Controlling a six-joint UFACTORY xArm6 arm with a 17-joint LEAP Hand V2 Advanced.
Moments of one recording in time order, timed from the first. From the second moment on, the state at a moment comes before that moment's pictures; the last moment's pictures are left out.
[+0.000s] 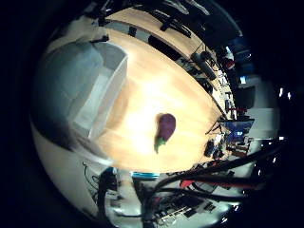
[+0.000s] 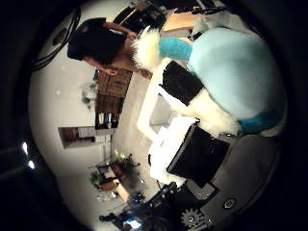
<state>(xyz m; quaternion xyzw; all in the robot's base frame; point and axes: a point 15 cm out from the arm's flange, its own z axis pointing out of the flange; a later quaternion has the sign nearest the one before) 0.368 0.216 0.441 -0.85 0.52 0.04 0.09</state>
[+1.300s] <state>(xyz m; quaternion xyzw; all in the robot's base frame) 0.404 0.271 0.347 -0.86 0.50 0.01 0.05</state>
